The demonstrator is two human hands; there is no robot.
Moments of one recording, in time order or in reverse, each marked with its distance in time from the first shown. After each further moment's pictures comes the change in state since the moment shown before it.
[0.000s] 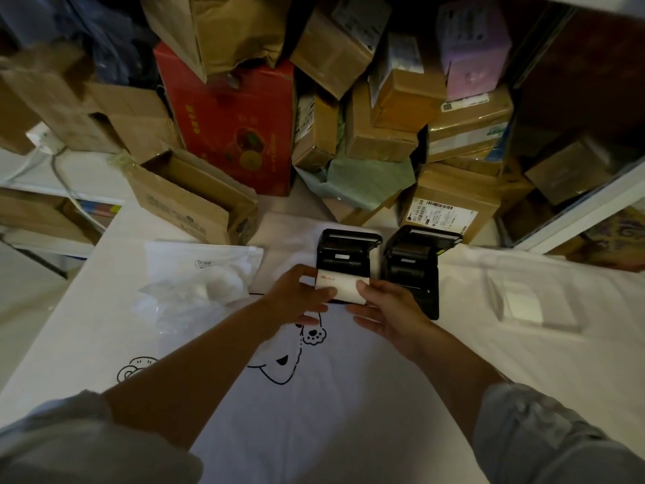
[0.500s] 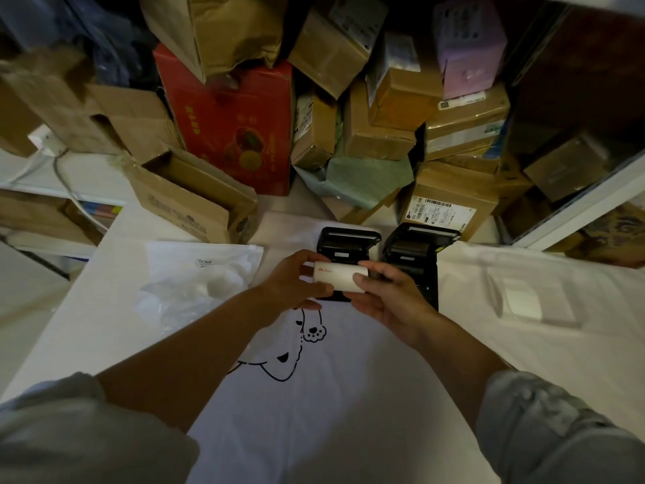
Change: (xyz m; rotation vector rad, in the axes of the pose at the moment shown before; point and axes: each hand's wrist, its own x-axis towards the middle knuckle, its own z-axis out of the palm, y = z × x) left_hand -0.006 0.014 -0.005 0.044 -0.053 0.133; right_hand -0.001 -0.013 -0.001 0.035 -0.066 -0.082
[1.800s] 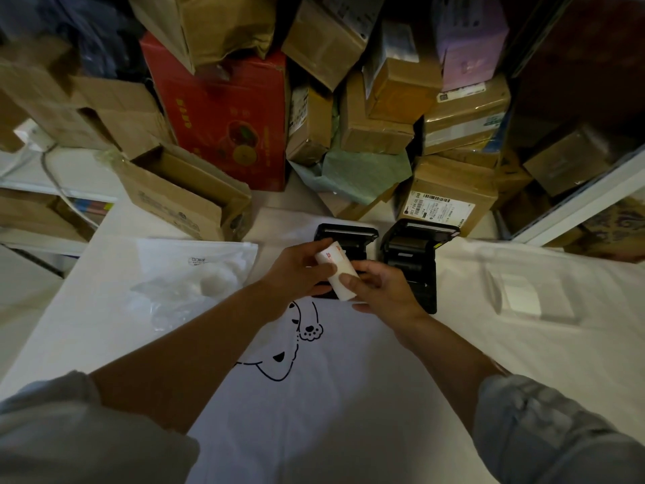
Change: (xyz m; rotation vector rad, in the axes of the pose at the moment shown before) left_hand 0.013 0.005 0.011 -0.112 0.014 0.059; right_hand -0.007 -0.002 0.013 -0.419 0.012 -0.219
